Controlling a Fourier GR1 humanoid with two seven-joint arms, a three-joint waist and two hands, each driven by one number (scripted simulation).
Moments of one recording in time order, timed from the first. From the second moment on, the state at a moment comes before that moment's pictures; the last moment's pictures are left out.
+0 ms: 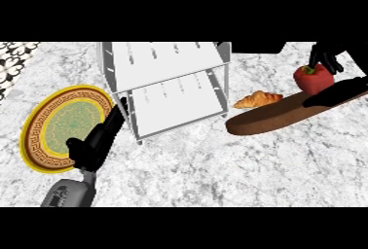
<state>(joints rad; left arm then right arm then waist) -0.14 0.17 -0.15 -1.36 0.10 -0.05 -0.07 -0.66 -0.40 -0.26 -1.33 0.60 0.54 -0.11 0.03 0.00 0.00</state>
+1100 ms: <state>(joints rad) -0.13 0.16 -0.12 -1.33 0.07 -0.07 -0.11 -1.39 -0.10 -0.19 -0.84 0.56 0.41 0.28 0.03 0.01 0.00</state>
